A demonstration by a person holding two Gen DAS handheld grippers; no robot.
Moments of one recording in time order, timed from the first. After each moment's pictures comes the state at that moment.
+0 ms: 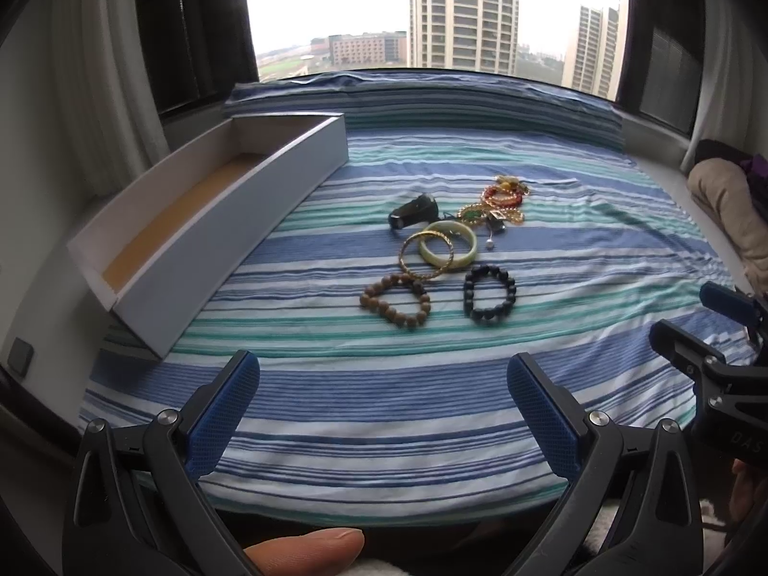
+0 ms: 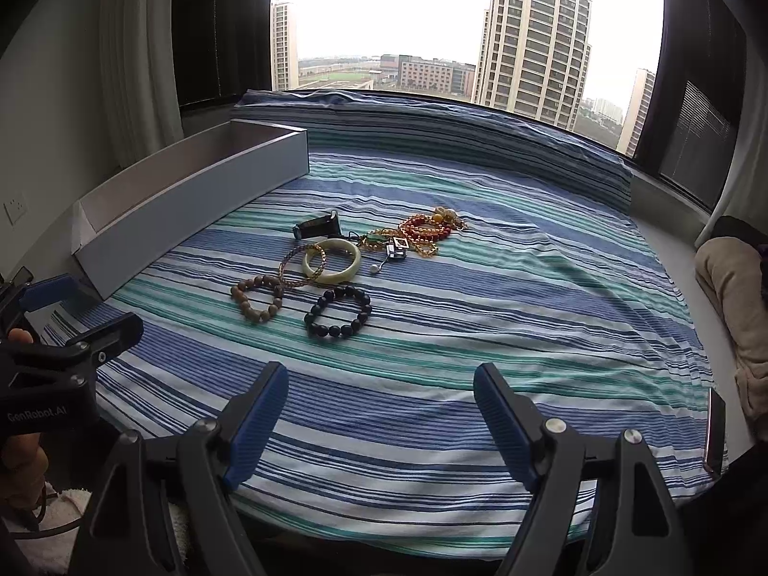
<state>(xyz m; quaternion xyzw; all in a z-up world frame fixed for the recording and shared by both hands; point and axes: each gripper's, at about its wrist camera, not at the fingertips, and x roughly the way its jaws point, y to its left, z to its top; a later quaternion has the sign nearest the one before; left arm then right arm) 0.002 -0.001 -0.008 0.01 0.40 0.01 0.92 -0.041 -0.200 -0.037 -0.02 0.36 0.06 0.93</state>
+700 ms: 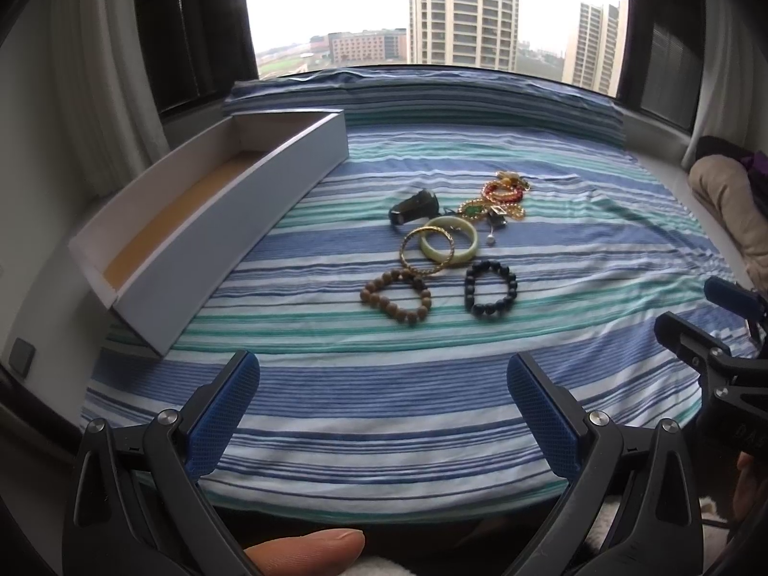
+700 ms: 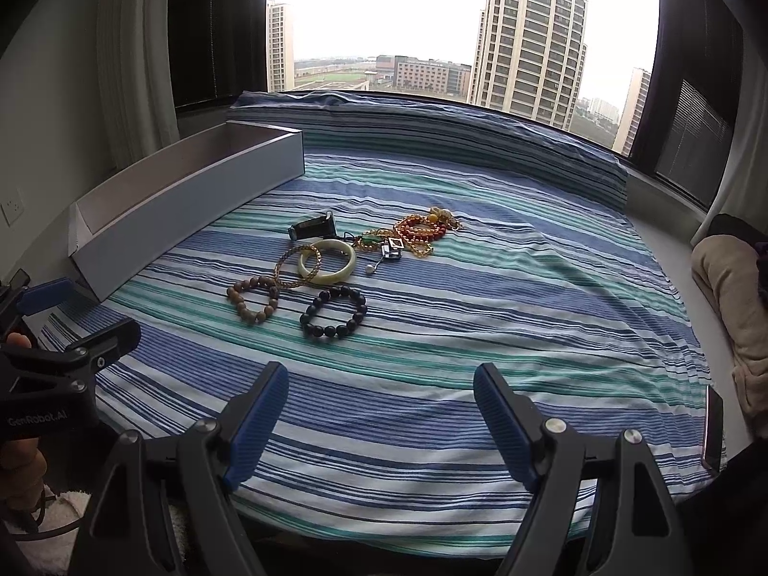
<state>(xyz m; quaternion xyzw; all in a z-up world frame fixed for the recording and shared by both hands) -0.001 -0.003 -0.009 0.01 0.40 0.02 0.92 -0.041 -0.202 -0.038 -0.02 0.36 0.05 0.93</state>
